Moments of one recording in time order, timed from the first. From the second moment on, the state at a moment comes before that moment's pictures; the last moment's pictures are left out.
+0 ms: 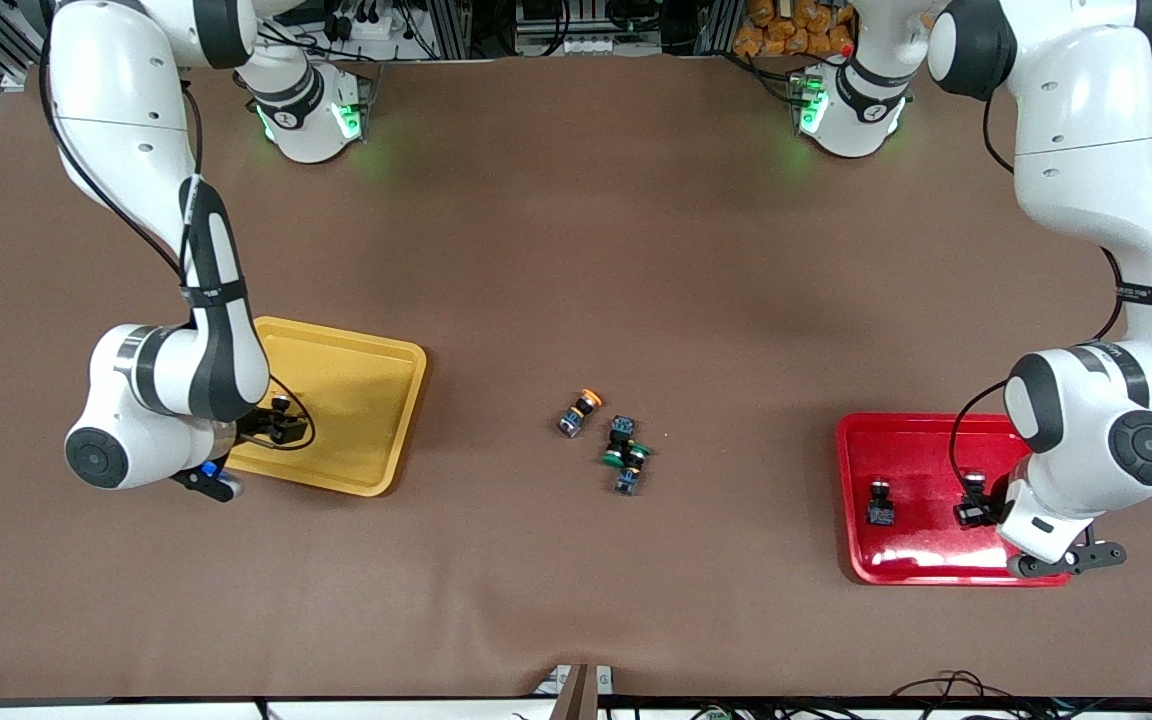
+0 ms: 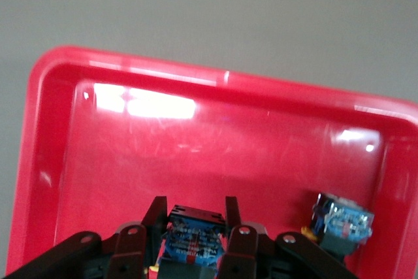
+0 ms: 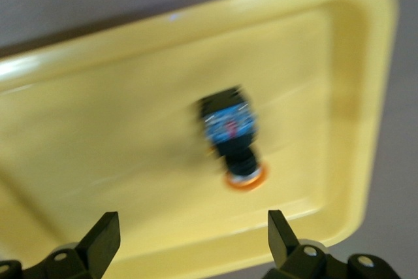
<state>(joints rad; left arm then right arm) -0.12 0.81 0.21 -1.36 -0.10 2.23 -0.07 0.36 0.71 -0.38 -1.52 0.39 1.73 0.31</state>
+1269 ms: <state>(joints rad) -0.09 0.66 0.20 -1.32 -0.22 2.19 0.00 0.68 0.76 -0.20 -1.44 0.68 2.27 1.09</state>
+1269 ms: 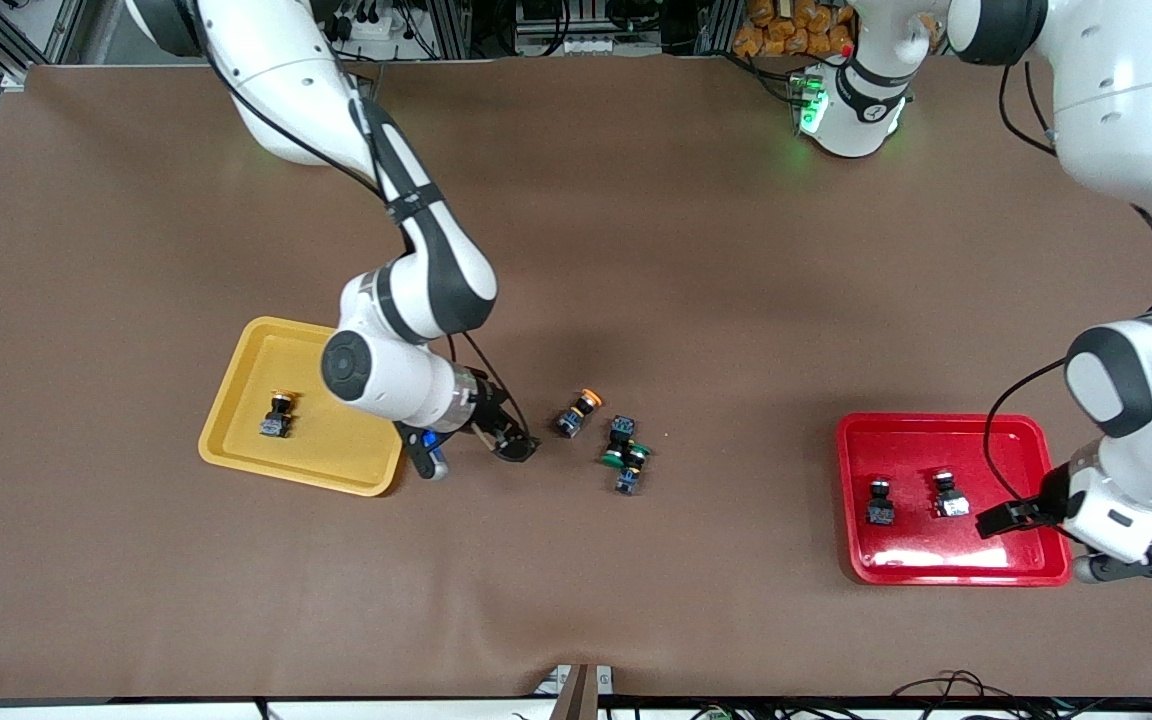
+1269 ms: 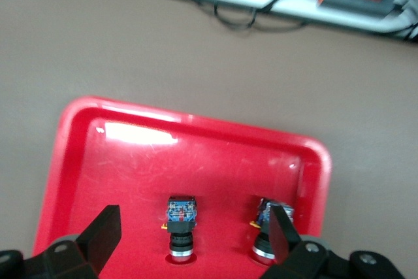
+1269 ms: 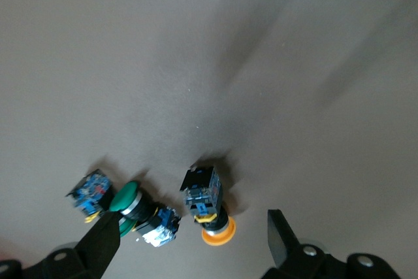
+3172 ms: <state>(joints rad) -0.17 0.06 0.17 -1.50 -0.04 1.70 -0.06 0.66 0.81 -0.60 -1.22 0.59 1.57 0.68</state>
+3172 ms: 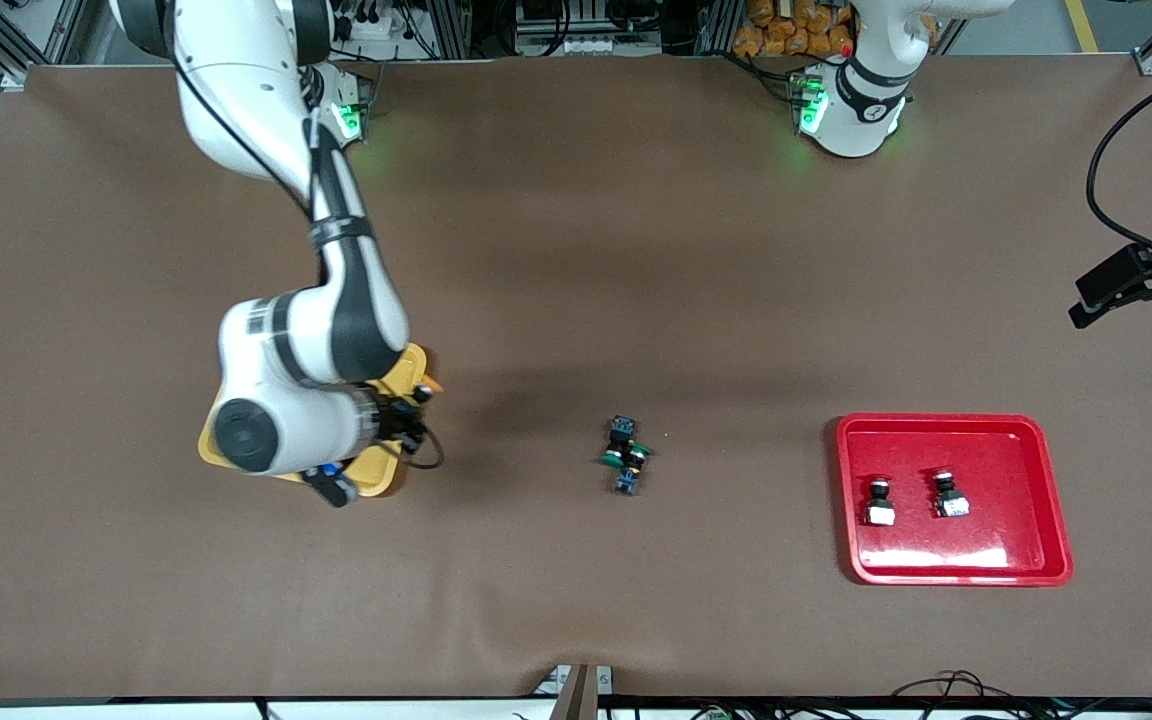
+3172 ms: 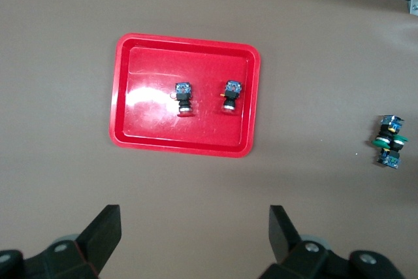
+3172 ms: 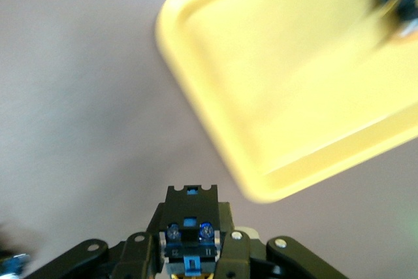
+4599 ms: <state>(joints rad) -0.16 0.05 0.16 -1.53 -0.02 1.71 -0.06 0.43 0.80 -0.55 -0.95 0.60 1.29 0.23</state>
